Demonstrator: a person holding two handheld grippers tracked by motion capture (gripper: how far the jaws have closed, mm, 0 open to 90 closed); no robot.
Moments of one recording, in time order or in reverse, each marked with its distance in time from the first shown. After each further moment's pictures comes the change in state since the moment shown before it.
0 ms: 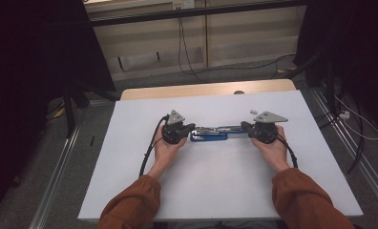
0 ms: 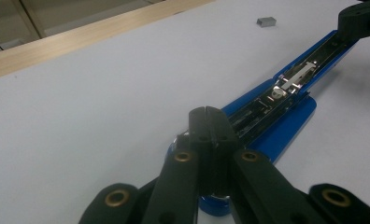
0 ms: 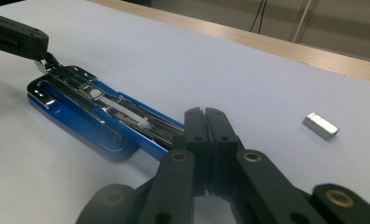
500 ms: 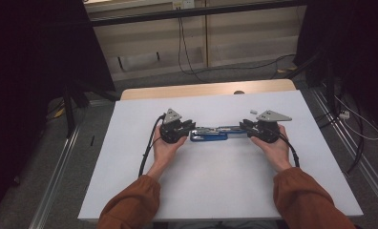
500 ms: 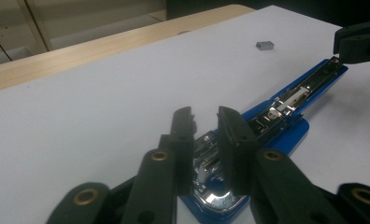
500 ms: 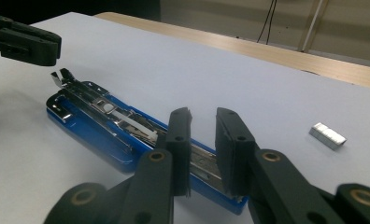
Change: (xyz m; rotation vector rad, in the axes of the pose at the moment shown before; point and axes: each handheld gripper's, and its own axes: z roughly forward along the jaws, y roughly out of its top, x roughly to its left) left arm 0.002 0.002 -0.008 -0.068 0.002 -0.067; right arm -0.004 0.003 -0.004 -0.042 0.045 0.034
